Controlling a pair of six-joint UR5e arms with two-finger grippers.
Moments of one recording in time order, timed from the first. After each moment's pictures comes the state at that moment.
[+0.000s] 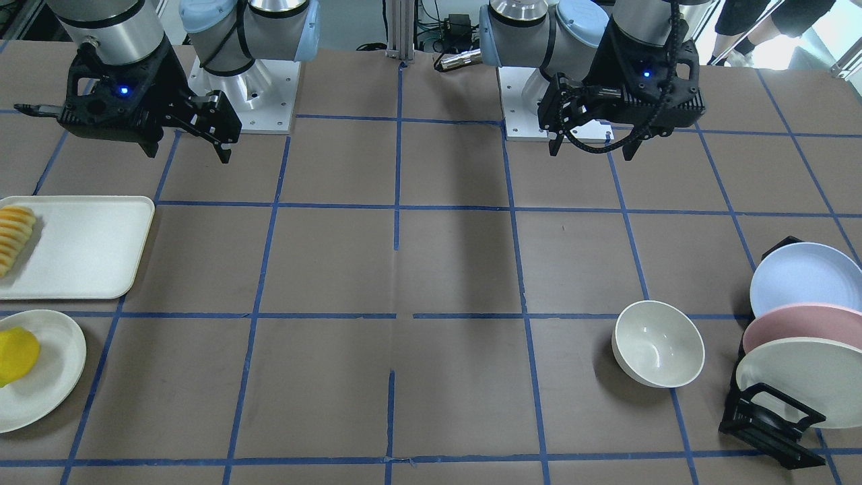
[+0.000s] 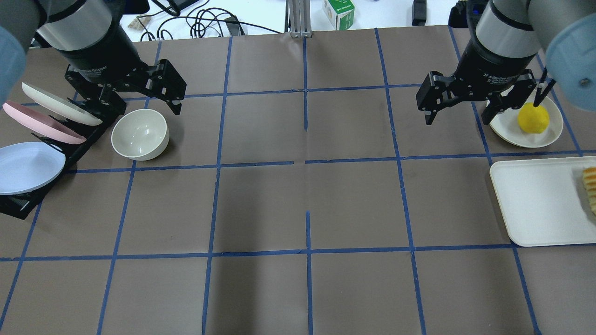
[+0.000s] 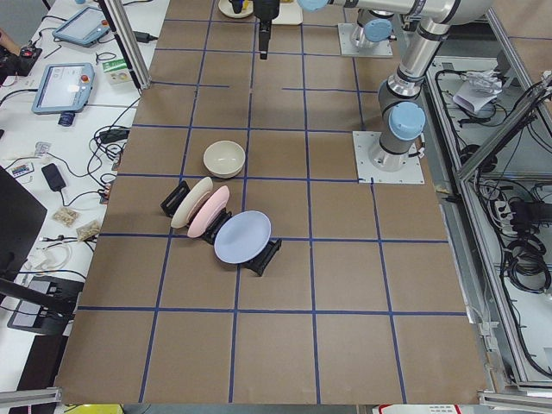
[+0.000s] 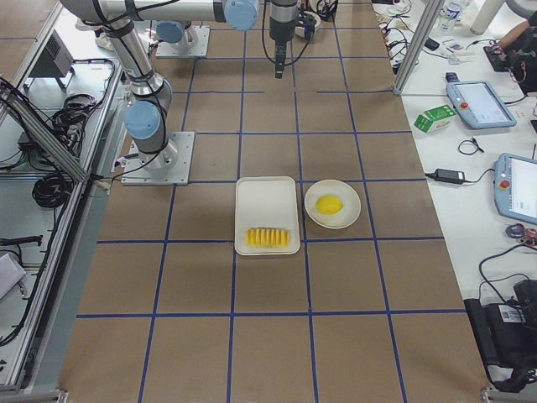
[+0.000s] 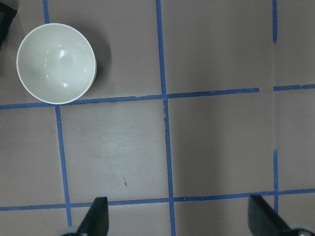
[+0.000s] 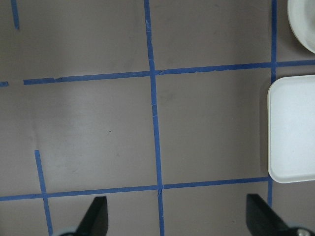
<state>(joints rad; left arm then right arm) -1.58 -1.53 -1.53 -1.62 1.58 0.05 1.54 -1.64 1.63 -1.55 -1.59 0.03</state>
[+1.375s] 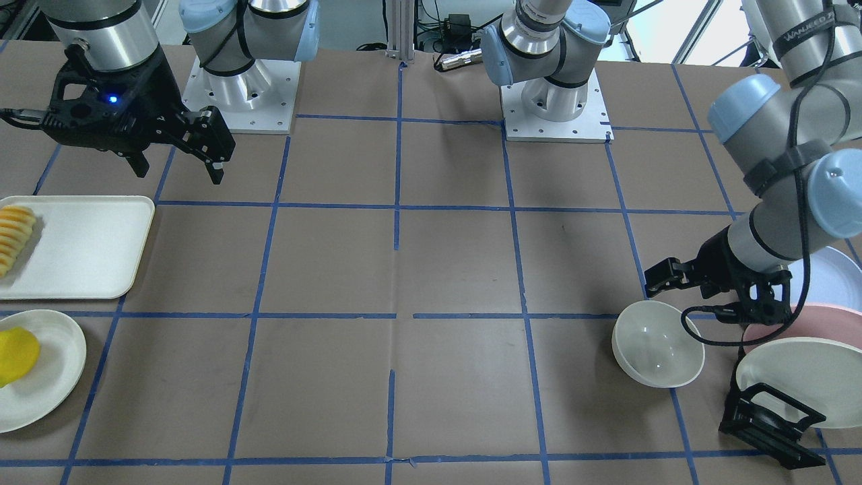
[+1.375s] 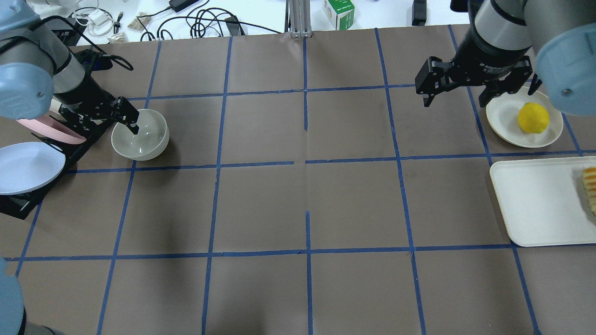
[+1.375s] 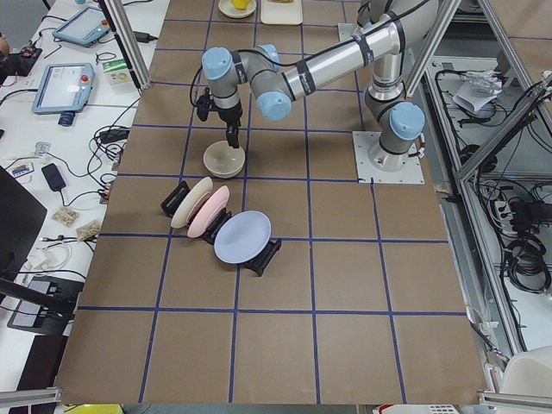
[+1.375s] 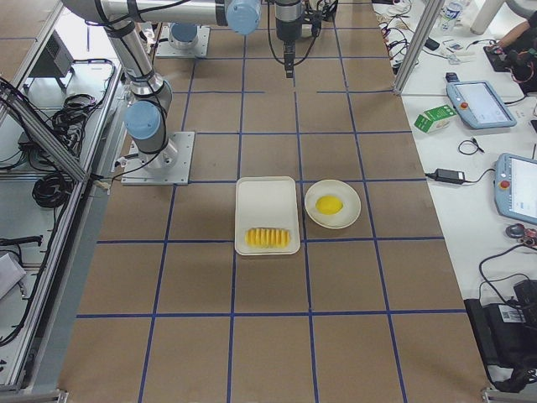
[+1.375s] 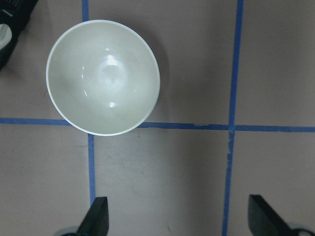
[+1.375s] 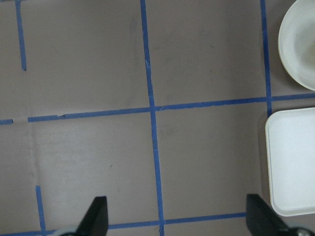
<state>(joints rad) -1.21 -1.89 -1.68 -1.24 1.56 0.36 1.54 -1.62 1.66 -1.67 -1.59 0.04</state>
